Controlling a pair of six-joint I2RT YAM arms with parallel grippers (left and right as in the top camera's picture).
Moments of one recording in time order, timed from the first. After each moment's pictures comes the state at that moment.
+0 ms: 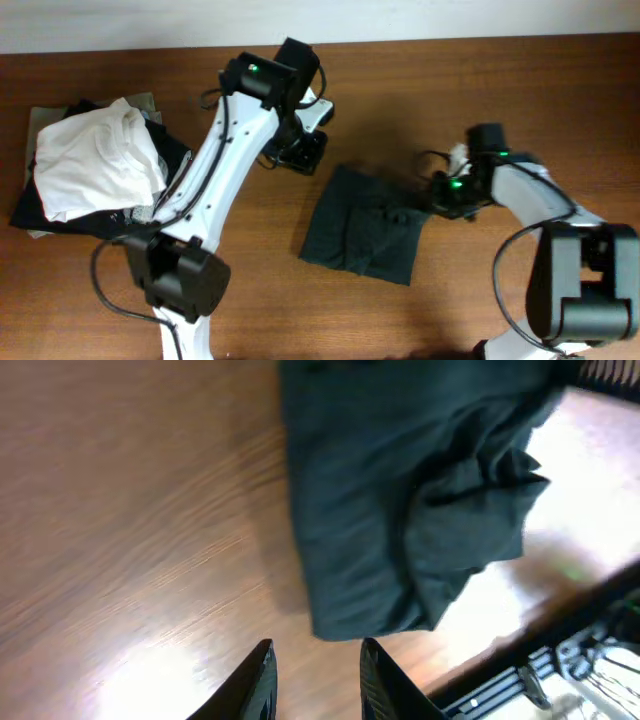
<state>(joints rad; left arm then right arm) -0.45 2.06 2.12 -1.55 0.23 0.03 -0.07 1.77 1.05 -0.72 -0.41 0.34</state>
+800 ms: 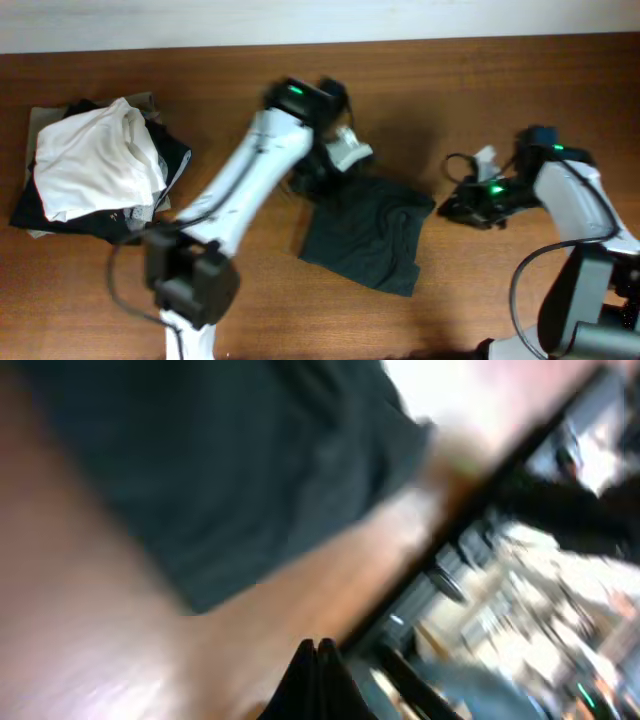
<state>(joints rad) -0.55 2.05 2.01 -1.63 0.47 0.17 -0.19 1.69 1.13 -1.09 -0.60 -0.01</state>
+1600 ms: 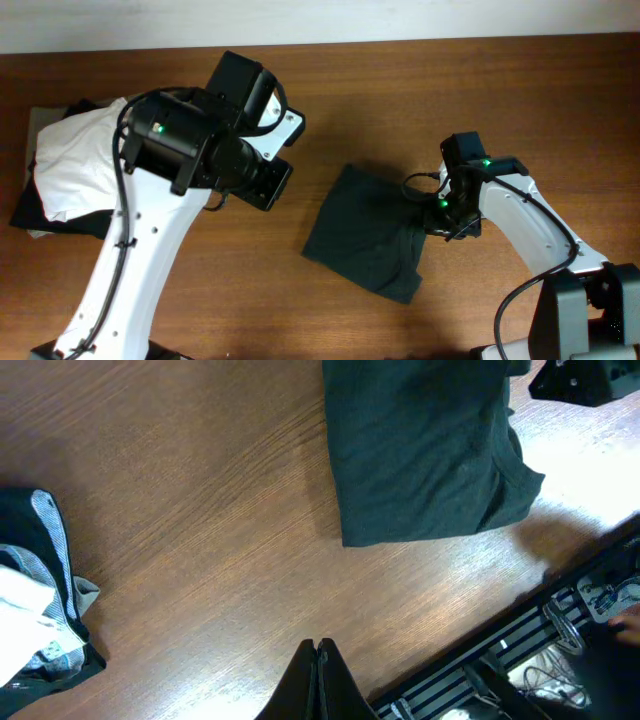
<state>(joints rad) -0.47 1.64 2.07 -1.69 0.09 0.09 0.11 1.61 1.03 -0.97 -0.14 0.29</state>
